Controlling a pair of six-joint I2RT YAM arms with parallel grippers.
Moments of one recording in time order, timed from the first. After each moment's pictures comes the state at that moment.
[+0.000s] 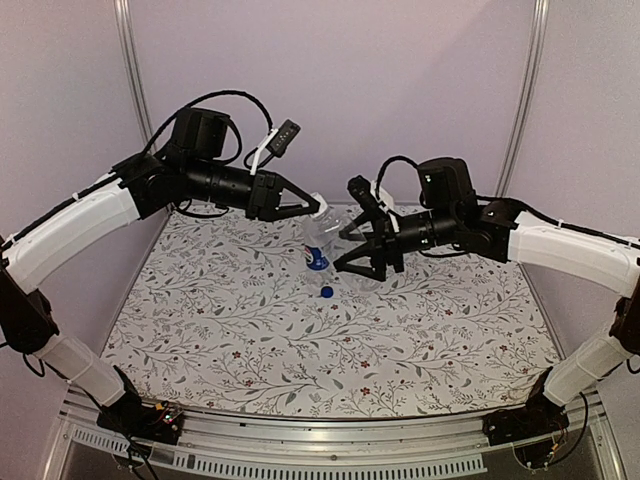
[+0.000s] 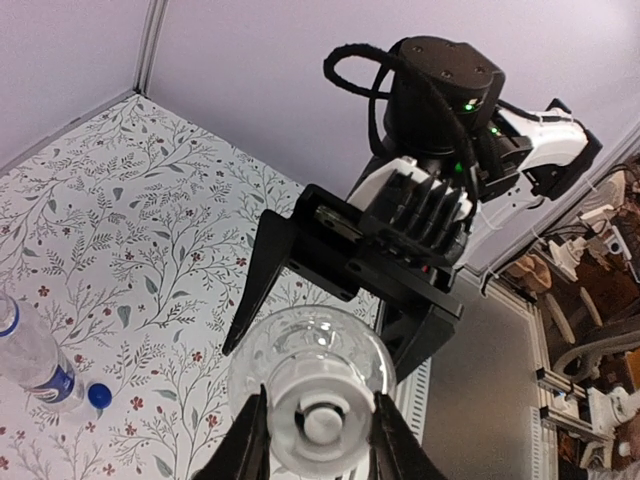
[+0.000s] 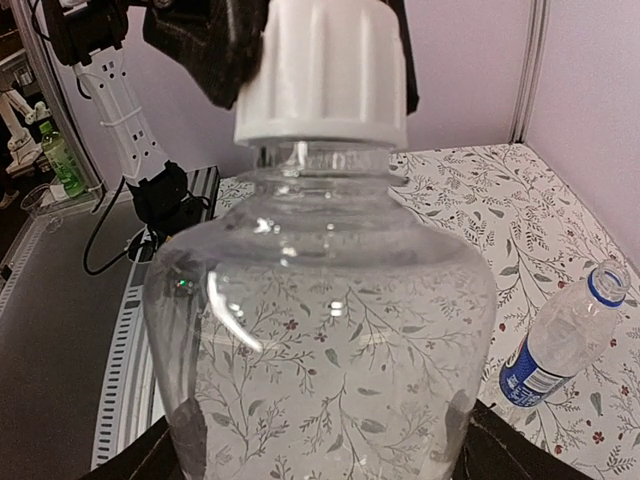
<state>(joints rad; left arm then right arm) -0.74 1.49 1.53 -0.48 0.68 -0.20 0.80 1.48 1.23 -0.18 -0.64 -0.18</state>
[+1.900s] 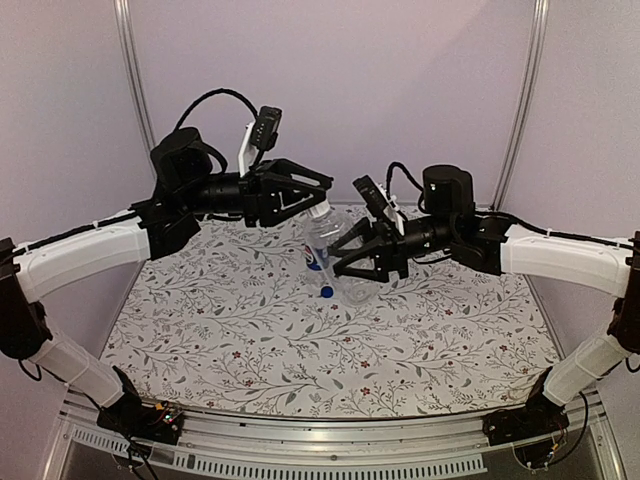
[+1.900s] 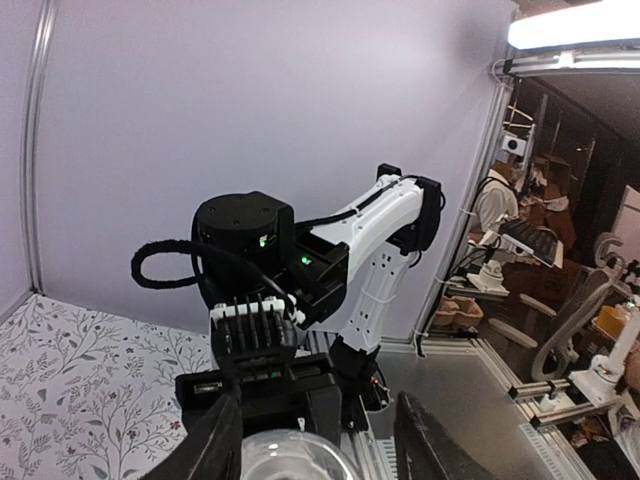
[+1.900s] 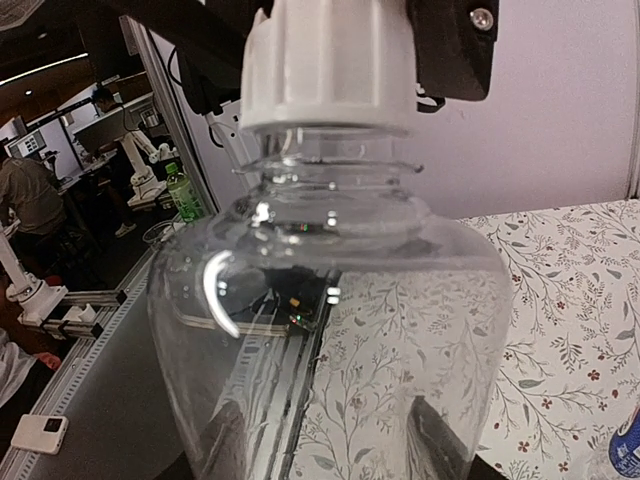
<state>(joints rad) -0.76 1.43 1.20 0.43 0.89 -0.40 0.80 1.50 1.13 0.14 -0.97 0.05</state>
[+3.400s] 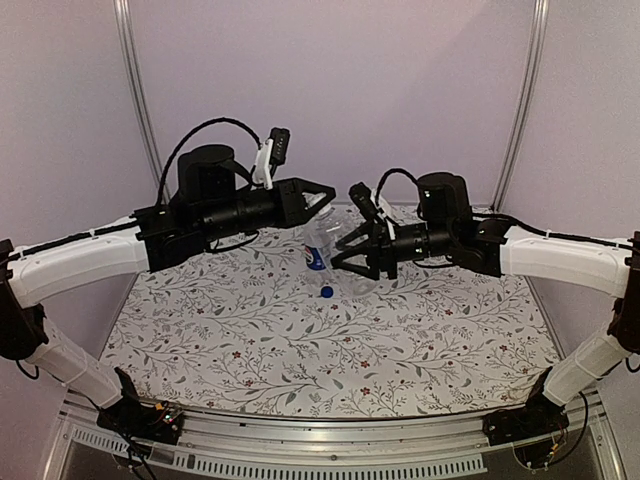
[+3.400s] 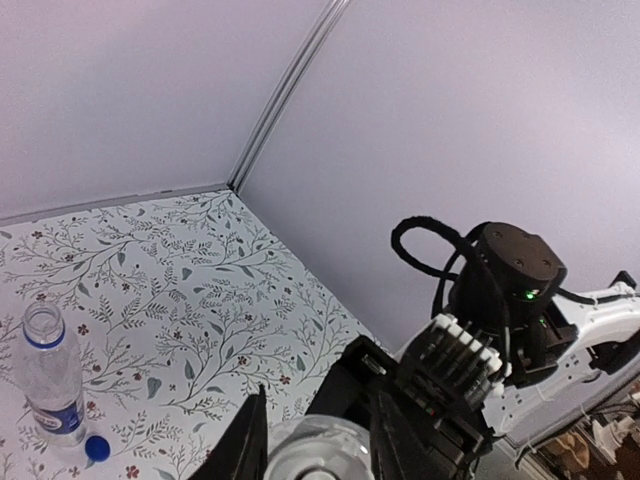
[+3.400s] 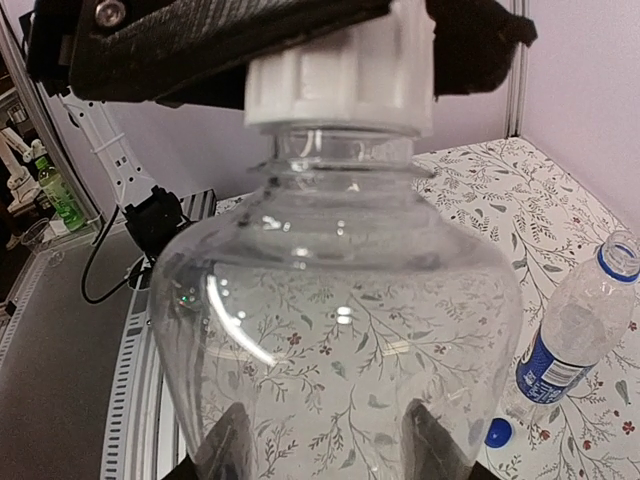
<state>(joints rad) -0.91 1.41 1.21 0.10 0.11 -0.54 0.80 1.49 1.11 0.04 -0.62 -0.03</state>
